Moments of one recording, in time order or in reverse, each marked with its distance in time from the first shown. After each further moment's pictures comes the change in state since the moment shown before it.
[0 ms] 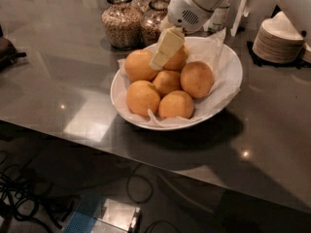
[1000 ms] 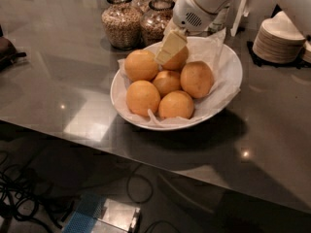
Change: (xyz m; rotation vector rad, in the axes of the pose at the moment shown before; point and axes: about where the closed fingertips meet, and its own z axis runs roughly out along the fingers) arm 0.015 -0.014 0.000 0.063 0.019 0.048
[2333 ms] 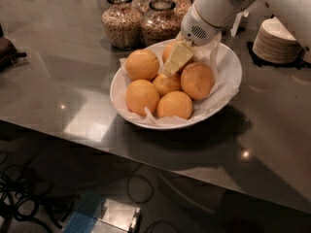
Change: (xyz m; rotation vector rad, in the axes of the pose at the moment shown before) arm 0.043 -0.006 0.020 -0.002 0.073 0.106
